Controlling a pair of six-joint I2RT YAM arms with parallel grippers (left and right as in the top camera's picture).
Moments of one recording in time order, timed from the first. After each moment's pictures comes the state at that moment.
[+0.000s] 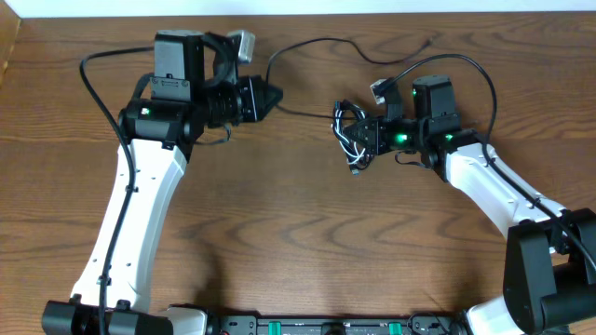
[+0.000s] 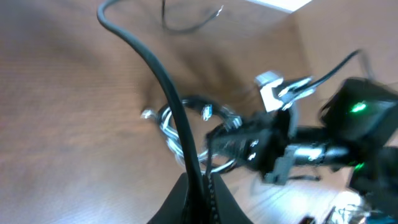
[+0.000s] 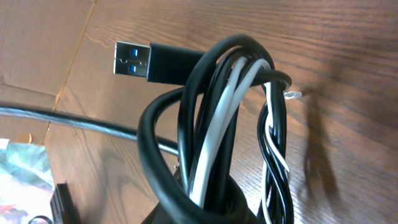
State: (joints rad) left arm -0.14 1.49 1.43 -0.75 0.65 -0.28; right arm 0.26 1.69 1.02 -0.13 -0.73 0.28
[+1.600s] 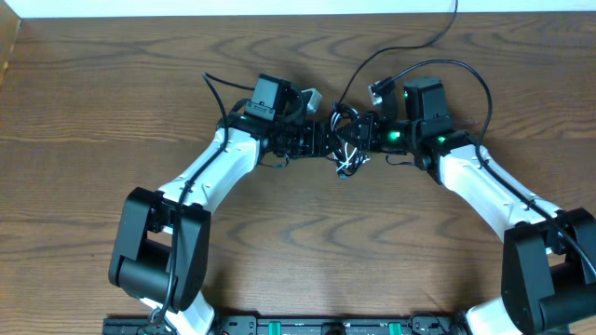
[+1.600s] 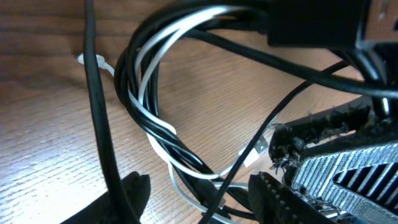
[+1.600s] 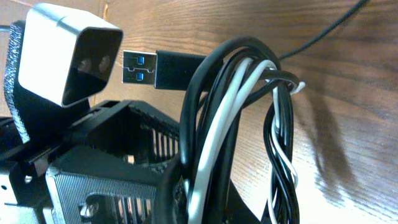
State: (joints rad) left arm -0.36 1.81 1.19 -0.42 0.67 -0.38; right arm 0.30 1.69 1.02 -0.10 -0.72 0.57
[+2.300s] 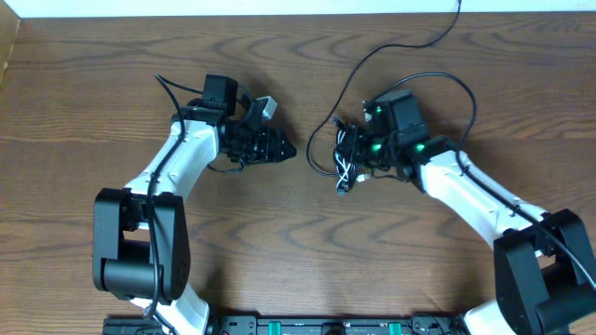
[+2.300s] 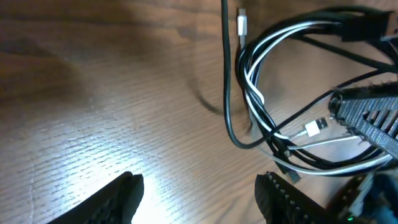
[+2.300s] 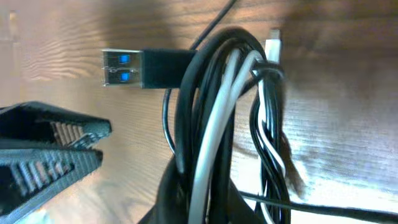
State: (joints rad) left arm -0.14 1.81 1.19 -0.69 0.65 -0.07; right arm 0.42 1.69 1.02 -0.26 -0.40 0.70
